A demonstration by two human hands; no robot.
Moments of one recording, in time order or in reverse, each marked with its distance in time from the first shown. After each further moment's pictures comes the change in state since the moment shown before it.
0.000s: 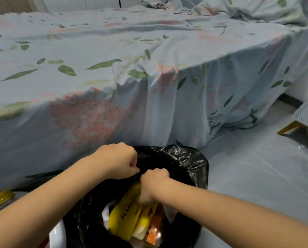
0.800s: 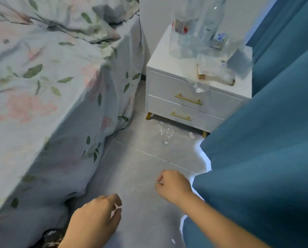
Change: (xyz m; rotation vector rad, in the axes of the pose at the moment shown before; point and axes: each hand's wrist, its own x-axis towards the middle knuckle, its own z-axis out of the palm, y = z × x) left_hand 0.019 0.318 -0.259 -0.154 -0.103 0.352; right_hand -0.328 0.355 -0.075 1.020 0.095 0.880
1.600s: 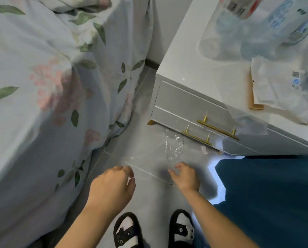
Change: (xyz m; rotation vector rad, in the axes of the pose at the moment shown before) left_hand 0.303 0.013 -0.018 -0.003 -0.117 -0.014; right_hand 0.291 0.075 -0.009 0.196 0.174 0.301
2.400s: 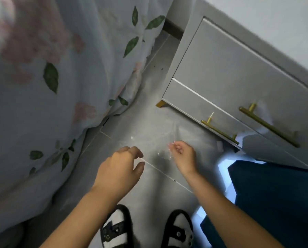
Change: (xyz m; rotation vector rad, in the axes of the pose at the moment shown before) left_hand 0.085 -0.020 0.097 -0.280 0.018 -0.124; right_hand 0.099 -0.005 0.075 0.449 0.024 -0.141
